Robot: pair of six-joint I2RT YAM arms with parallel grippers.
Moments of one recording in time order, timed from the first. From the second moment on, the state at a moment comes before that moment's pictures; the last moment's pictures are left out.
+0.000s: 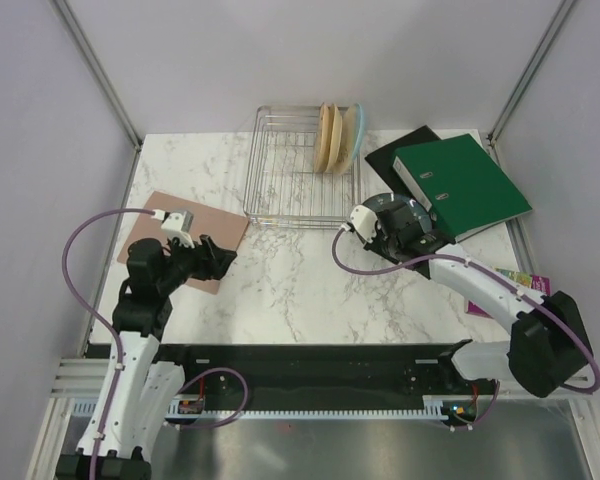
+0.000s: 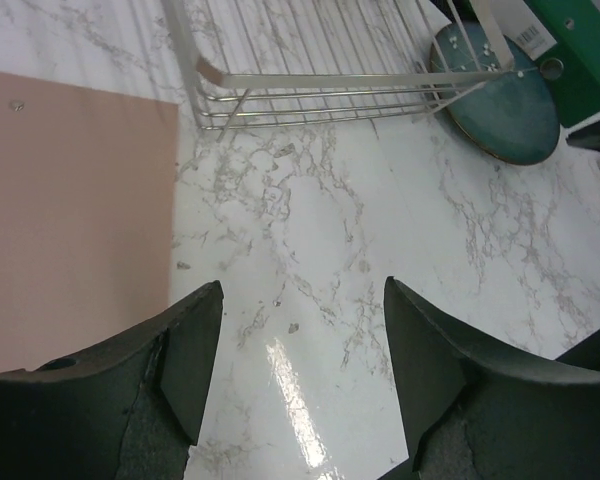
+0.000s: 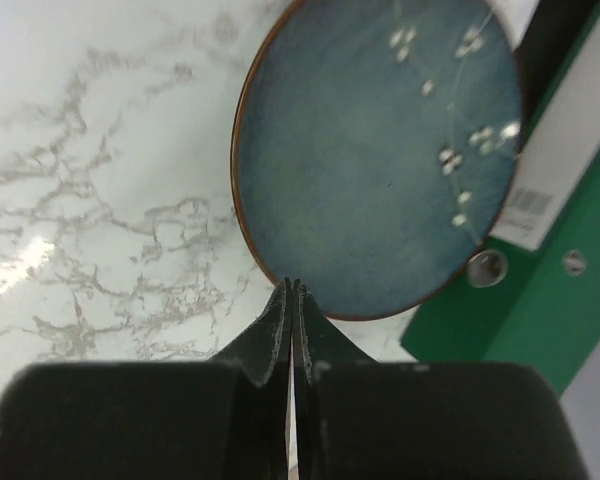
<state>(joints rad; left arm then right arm) -0.07 0.59 0.56 -0.33 0.45 -0.18 0.57 1.29 0.89 -0.44 0.18 -0.57</state>
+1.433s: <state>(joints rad) 0.06 0.59 0.55 -0.37 0.54 -0.36 0.37 1.38 0.76 -0.32 -0.05 -0.75</state>
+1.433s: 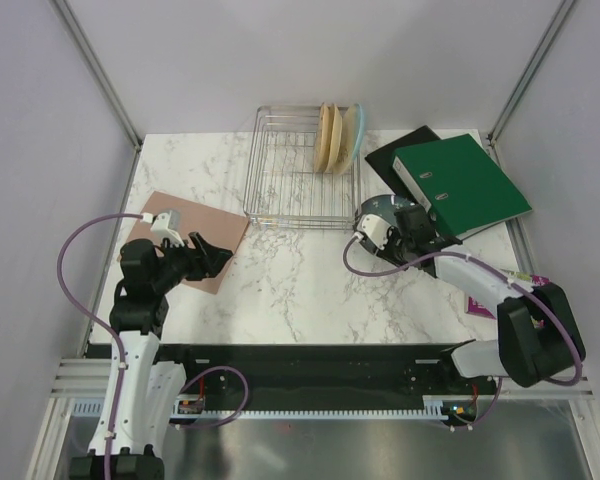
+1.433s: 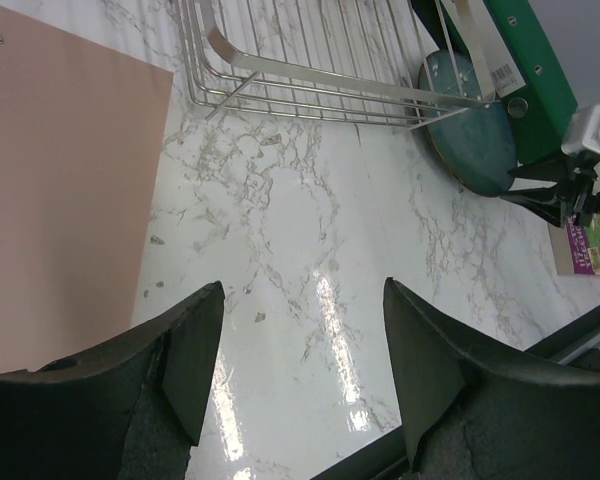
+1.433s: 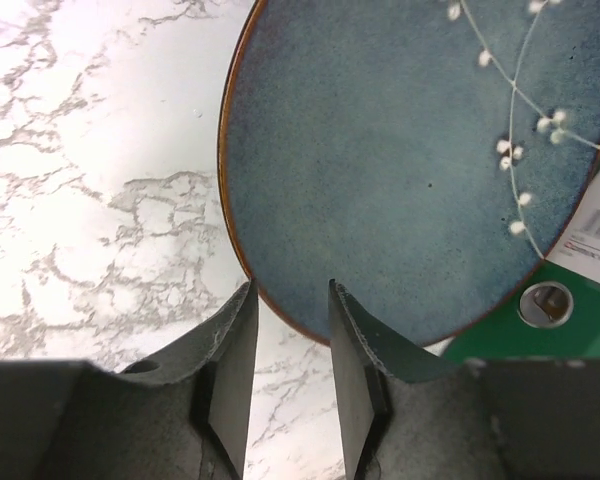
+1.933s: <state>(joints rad) 0.09 0.58 0.53 -0.37 0.55 -0.37 0.38 1.17 0.54 -0.27 -0.07 -0.79</state>
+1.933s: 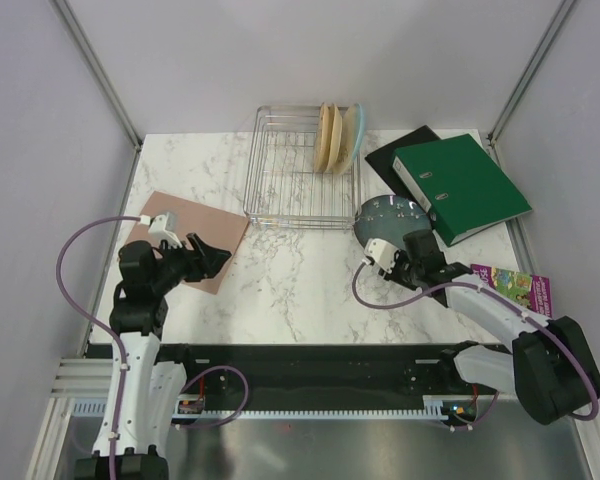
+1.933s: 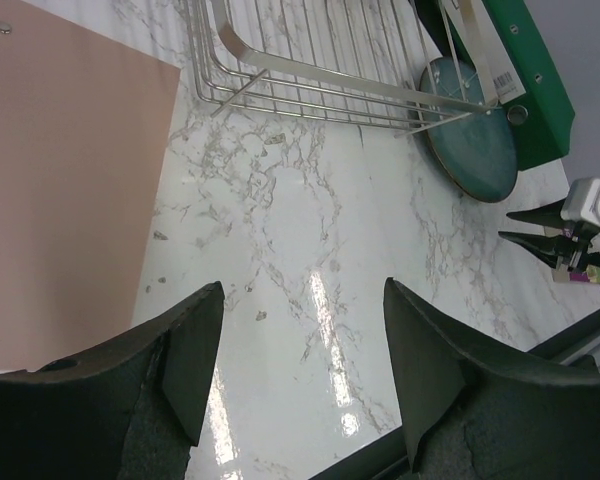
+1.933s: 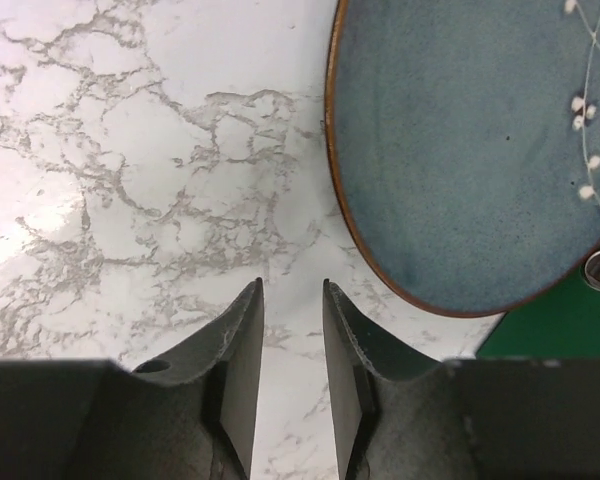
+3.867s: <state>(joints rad) 0.20 0.62 0.50 -0.34 0.61 -0.39 0.45 1.33 0.18 0.55 0.01 -1.14</state>
